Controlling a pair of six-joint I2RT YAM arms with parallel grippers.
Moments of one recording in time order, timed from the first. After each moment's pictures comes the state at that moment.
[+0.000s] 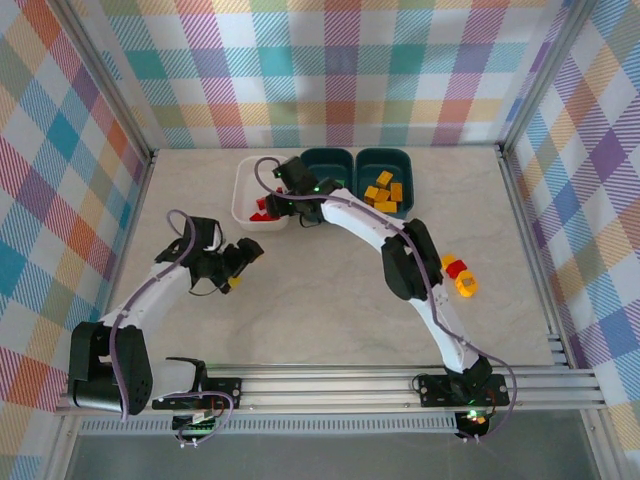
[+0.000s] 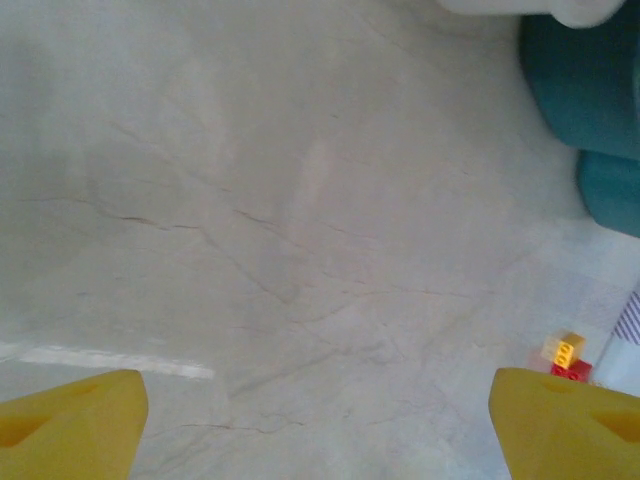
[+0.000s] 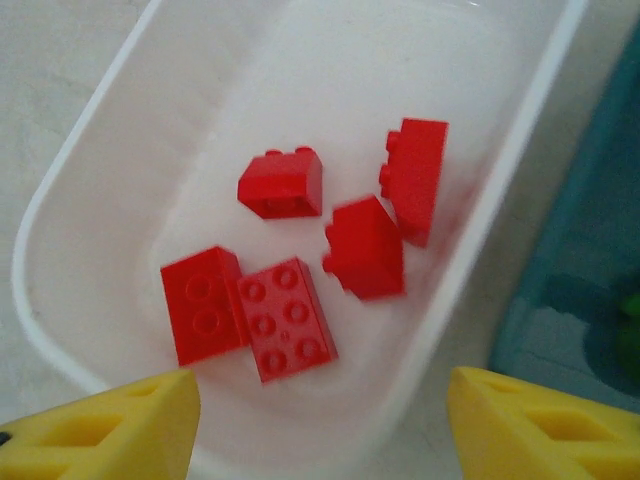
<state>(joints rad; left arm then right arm) -0.15 1.25 0.74 -0.49 0.42 -0.86 0.76 2.34 2.10 -0.56 0.03 0.31</state>
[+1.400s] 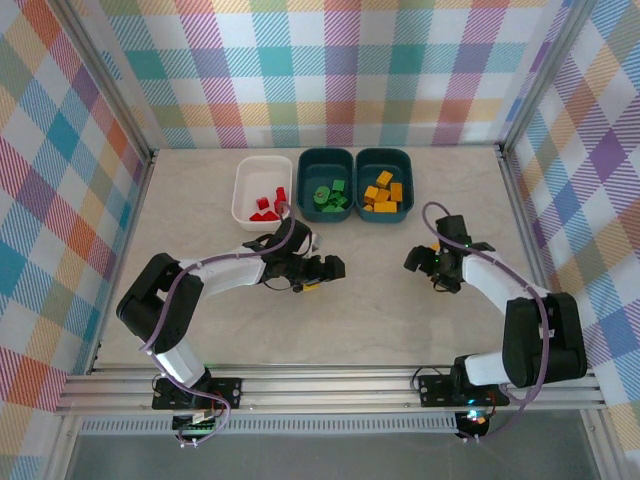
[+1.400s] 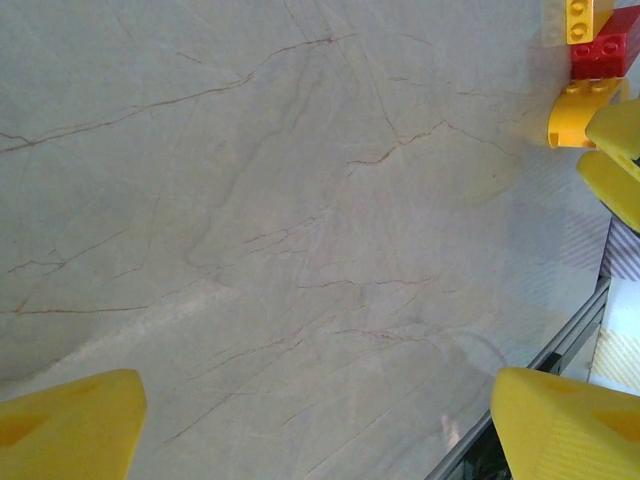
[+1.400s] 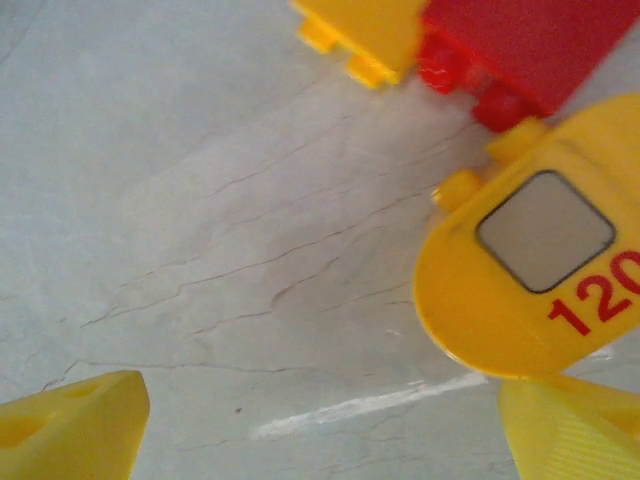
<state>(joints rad) -0.66 1.68 0.94 -0.21 0.48 -0.79 0.16 1.38 0.75 -0.56 -0.06 0.59</state>
